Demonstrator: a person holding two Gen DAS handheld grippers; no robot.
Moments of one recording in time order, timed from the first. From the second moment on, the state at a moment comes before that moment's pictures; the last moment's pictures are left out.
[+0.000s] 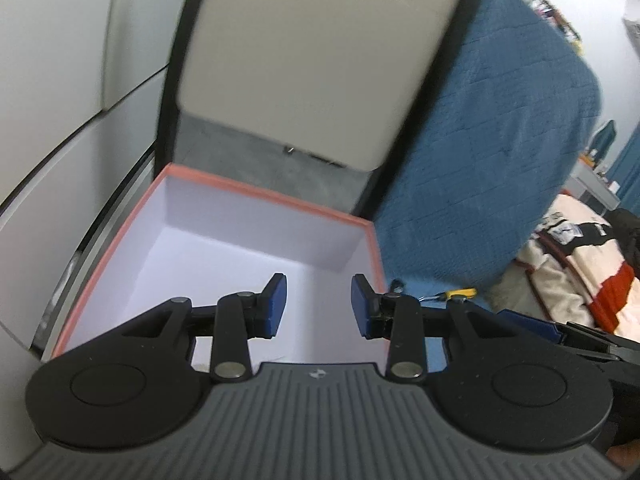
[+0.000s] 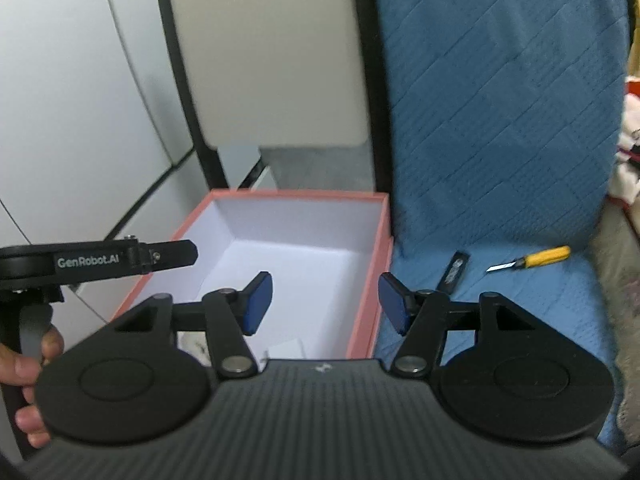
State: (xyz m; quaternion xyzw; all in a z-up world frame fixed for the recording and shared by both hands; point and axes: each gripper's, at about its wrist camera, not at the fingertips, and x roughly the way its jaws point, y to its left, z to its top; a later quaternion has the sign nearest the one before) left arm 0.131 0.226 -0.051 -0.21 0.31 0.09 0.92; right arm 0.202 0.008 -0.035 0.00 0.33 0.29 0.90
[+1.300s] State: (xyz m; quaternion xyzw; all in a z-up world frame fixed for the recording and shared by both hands) left arm 0.165 0.016 -0.125 -0.14 0.34 0.01 0.93; right arm 0.197 -0.213 -0.125 0.04 0.32 0.15 0.94
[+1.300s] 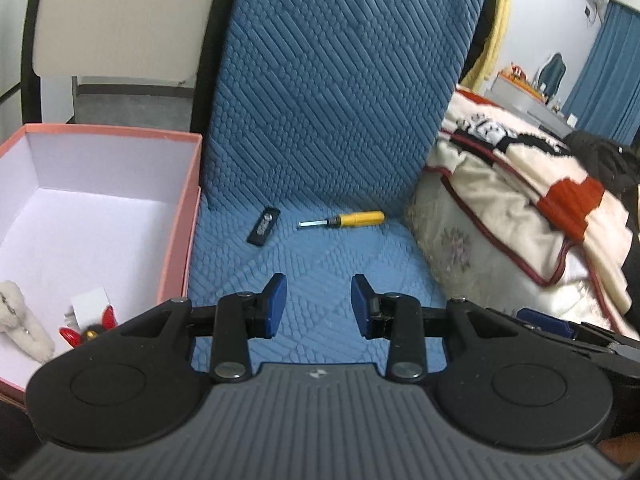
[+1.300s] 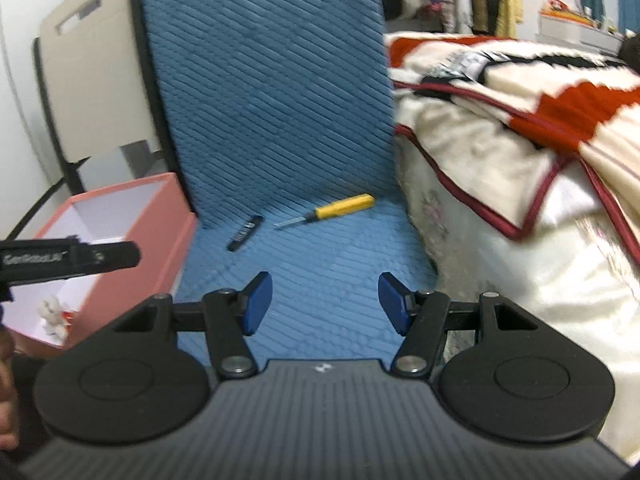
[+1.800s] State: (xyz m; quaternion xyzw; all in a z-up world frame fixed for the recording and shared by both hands) left arm 0.194 -0.008 -0.162 -0.08 0.38 0.03 0.92; right arm 0.216 -0.224 -0.146 0.08 0.32 0.14 0.93
